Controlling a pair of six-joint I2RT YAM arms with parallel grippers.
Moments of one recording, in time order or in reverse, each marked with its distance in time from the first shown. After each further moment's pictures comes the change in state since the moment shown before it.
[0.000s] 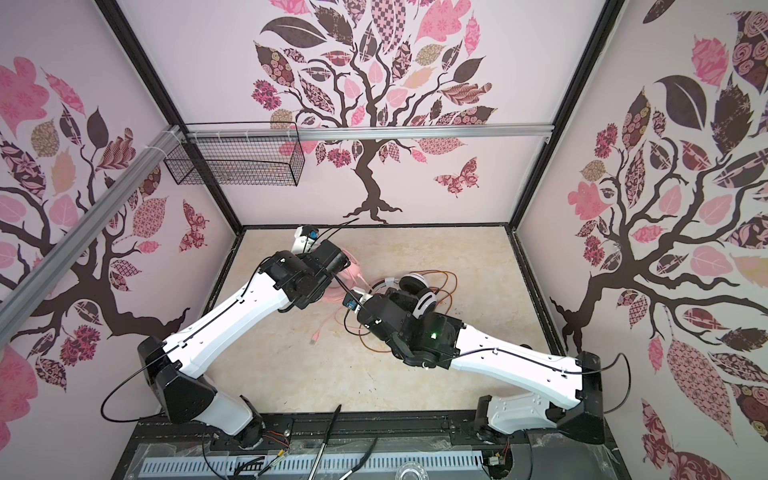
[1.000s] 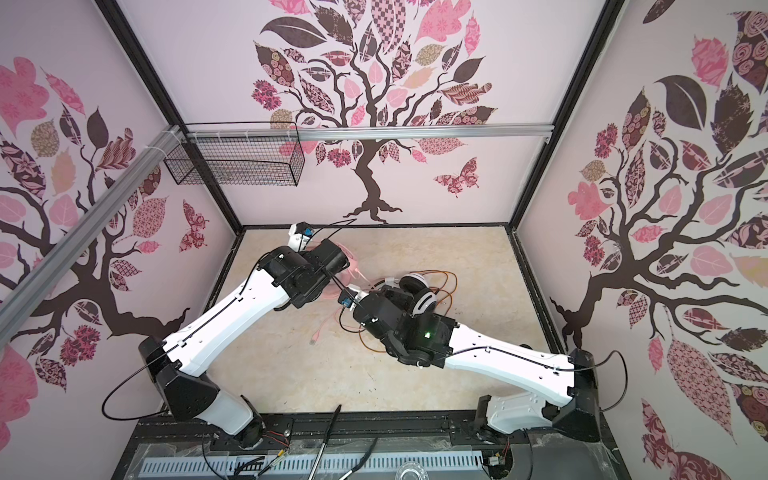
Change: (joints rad) left arm -0.022 0.014 0.063 -0.122 0.019 -0.093; right arm -0.007 0.028 -0.025 0.144 0.047 -0.094
